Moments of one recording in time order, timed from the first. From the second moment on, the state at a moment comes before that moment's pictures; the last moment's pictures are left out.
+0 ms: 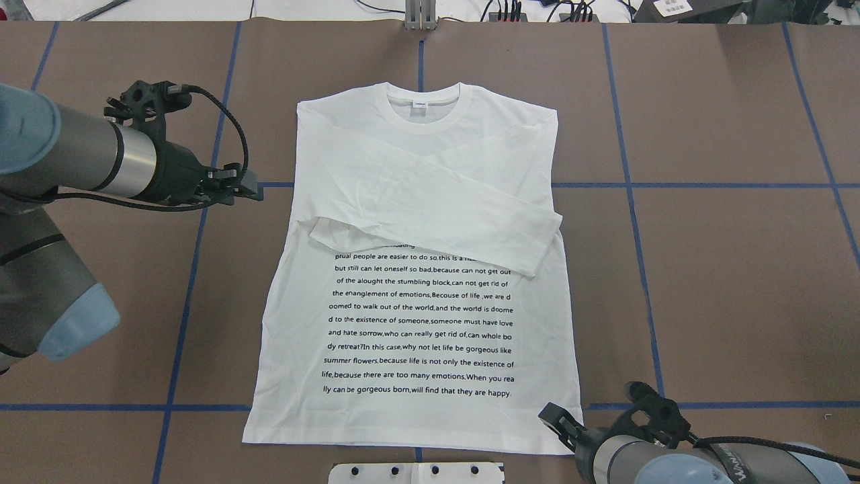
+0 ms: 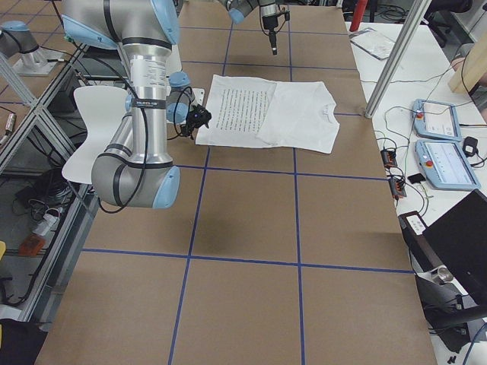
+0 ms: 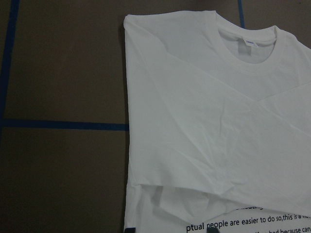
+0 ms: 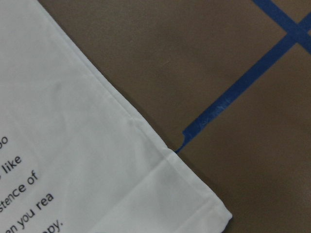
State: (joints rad) left arm -0.78 -1.84 -1.91 -2.07 -2.02 -1.22; right arm -0.03 -1.55 2.16 -1.38 1.42 2.37
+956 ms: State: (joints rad) left arm -0.79 -1.83 -1.93 -2.07 -2.02 -1.22; right arm -0.05 -1.55 2.14 -1.39 1.42 2.45
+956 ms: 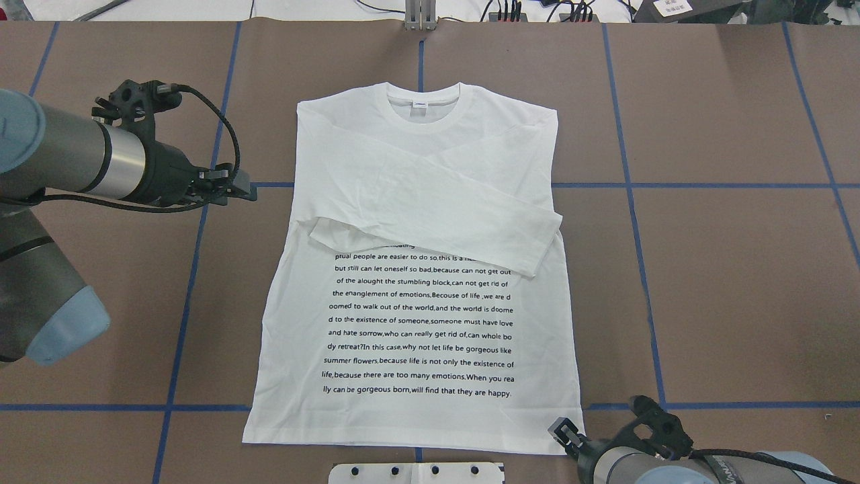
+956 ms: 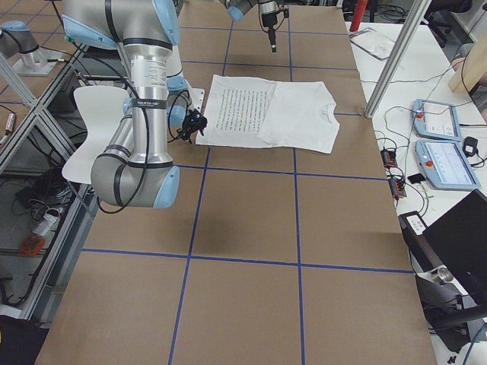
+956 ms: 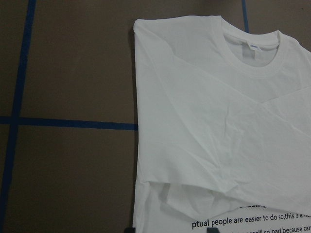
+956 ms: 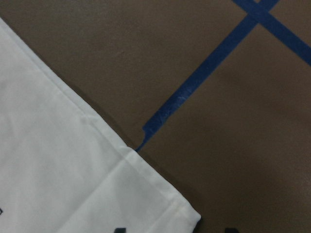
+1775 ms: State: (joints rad) left arm -0.79 -1.83 -1.95 -2.07 -2.02 -1.22; right arm -0.05 -1.57 2.14 -1.39 1.42 2.47
